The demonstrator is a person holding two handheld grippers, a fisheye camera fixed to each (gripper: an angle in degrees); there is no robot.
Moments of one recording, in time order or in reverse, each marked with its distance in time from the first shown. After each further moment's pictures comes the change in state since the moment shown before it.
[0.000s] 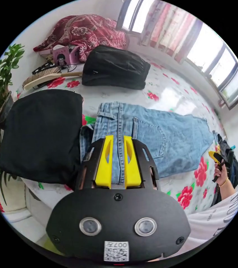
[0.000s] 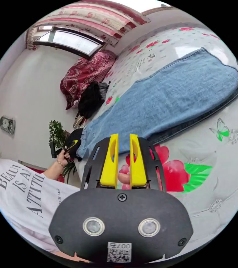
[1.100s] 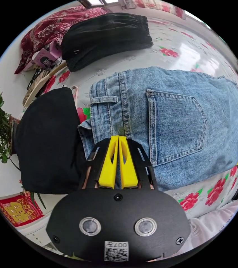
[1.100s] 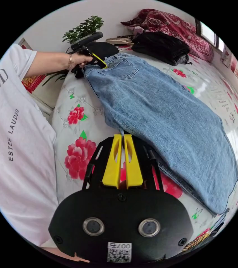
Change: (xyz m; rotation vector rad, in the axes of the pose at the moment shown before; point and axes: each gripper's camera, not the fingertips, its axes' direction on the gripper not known) left arm 0.069 -0.148 -0.010 -0.308 -0.269 0.175; right arm -0.135 0.037 0.180 -0.450 0.244 -0.750
